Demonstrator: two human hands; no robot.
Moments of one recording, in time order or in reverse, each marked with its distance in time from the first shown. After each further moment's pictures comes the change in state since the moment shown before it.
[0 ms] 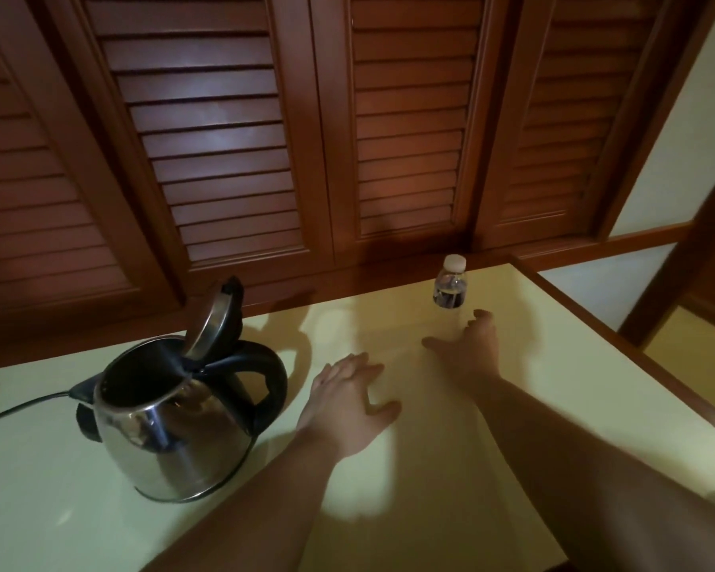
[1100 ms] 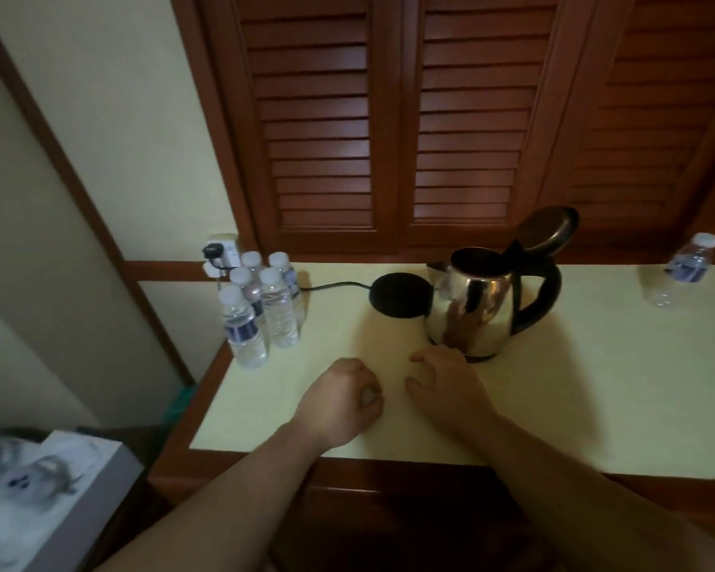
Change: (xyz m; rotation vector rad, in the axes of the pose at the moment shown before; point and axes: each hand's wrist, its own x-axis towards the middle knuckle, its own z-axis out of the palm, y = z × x) left_hand -0.329 -0.228 -0.140 -0.039 0.218 -0.092; right_hand -0.370 -0.085 0.194 -0.342 -0.548 -0.735
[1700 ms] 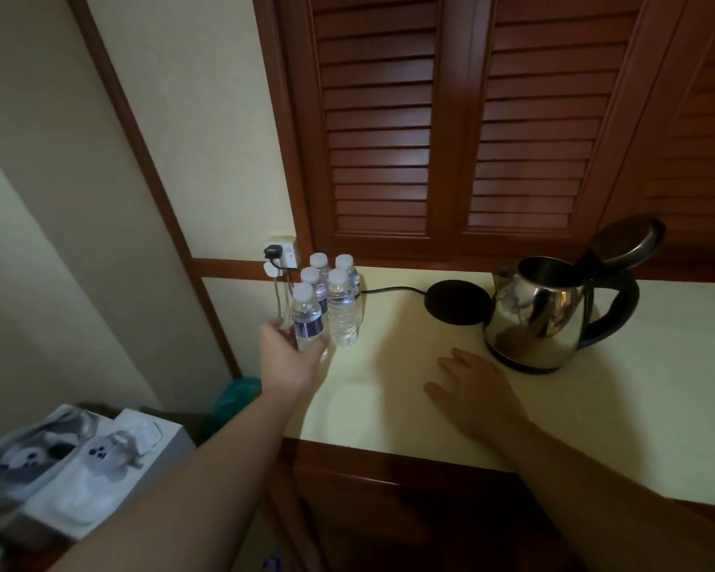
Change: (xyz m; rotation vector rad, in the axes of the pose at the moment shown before) left_hand -0.027 -0.066 -0.097 -0.489 0.601 -0.760; right_hand 0.018 -0.027 0.032 -0.279 -0.146 -0.017
